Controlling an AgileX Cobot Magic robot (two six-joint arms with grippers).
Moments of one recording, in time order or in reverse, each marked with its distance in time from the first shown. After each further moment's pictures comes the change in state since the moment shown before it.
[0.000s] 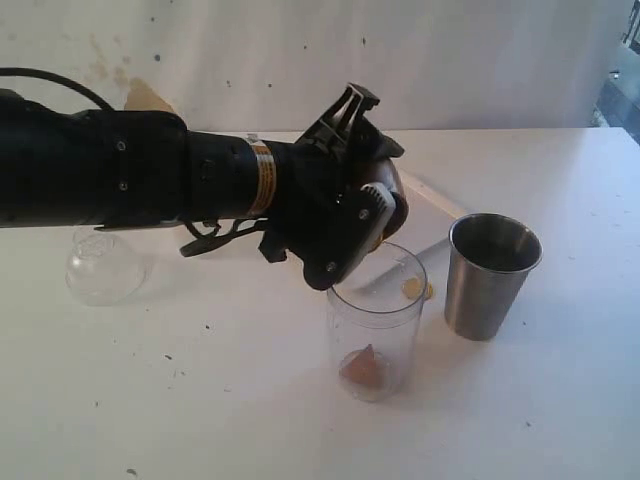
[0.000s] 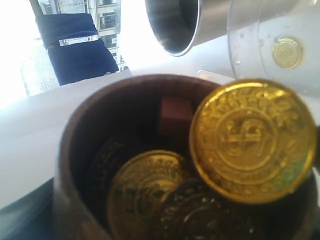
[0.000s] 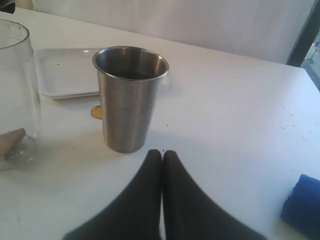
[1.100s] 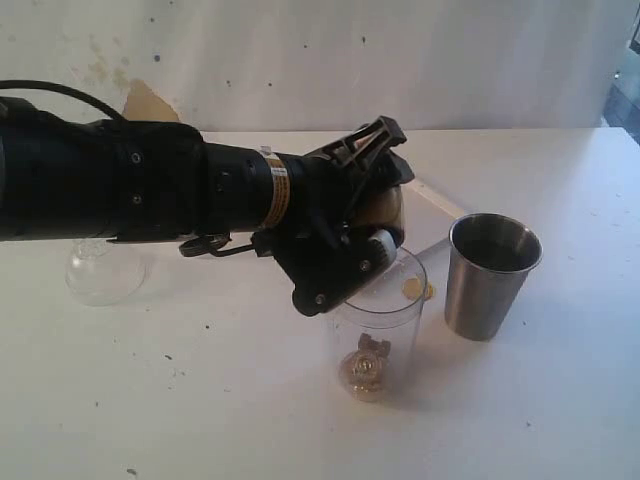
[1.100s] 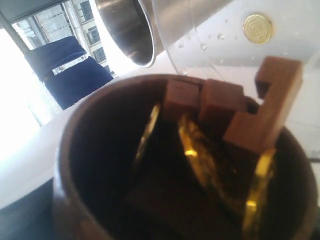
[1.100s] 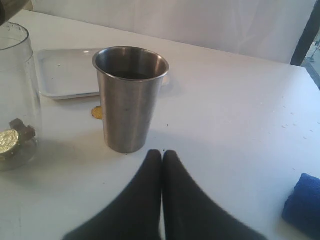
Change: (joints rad) left arm -0.052 0.000 0.000 0.000 0.093 0.260; right arm 0.000 0.000 0.000 0.000 0.000 0.006
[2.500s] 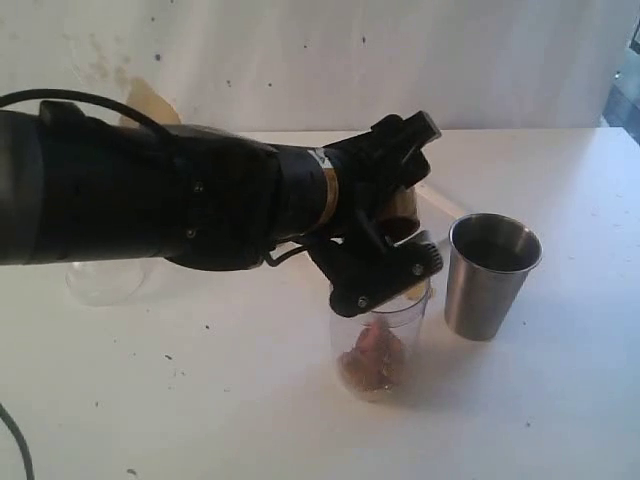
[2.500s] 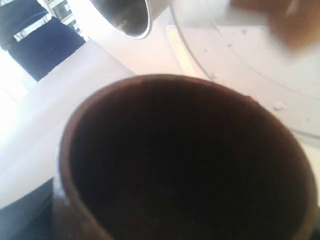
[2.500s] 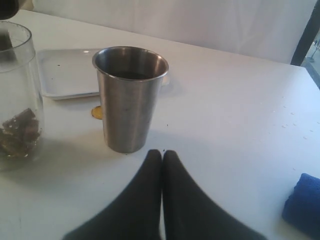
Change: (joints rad) left arm -0.156 0.020 -0.094 0.280 0.376 -0.277; right arm 0.000 0.000 0.000 0.000 0.000 0.002
